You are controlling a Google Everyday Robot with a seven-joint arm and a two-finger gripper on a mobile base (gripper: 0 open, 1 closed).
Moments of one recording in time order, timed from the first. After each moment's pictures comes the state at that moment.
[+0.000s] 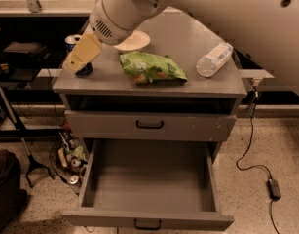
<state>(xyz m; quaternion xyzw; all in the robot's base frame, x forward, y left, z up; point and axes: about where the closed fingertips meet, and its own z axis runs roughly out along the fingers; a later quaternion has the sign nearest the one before) 0.593 0.134 0.976 -0.51 0.77 0.15 0.37</state>
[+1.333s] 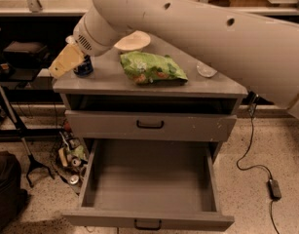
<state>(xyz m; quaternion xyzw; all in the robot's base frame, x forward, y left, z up) 0.623 0.177 0.941 -0.47 0.78 0.16 0.39</state>
